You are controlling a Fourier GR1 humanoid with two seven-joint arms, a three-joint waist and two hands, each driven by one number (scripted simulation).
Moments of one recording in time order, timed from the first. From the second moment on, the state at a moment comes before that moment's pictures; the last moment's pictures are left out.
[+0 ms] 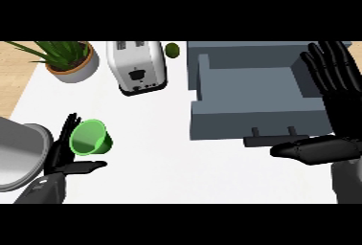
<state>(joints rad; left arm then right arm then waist) -0.47 0.31 0.33 -0.17 -0.02 -0.26 -0.96 -0.30 -0.19 -0.11 -1.88 -0.12 0.17 0.14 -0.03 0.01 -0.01</state>
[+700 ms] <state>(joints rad) -0.51 0.27 0.32 -0.20 -0.02 -0.31 -0.99 -0.29 -0.20 -0.11 -1.86 -0.12 0.18 0.14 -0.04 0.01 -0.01</state>
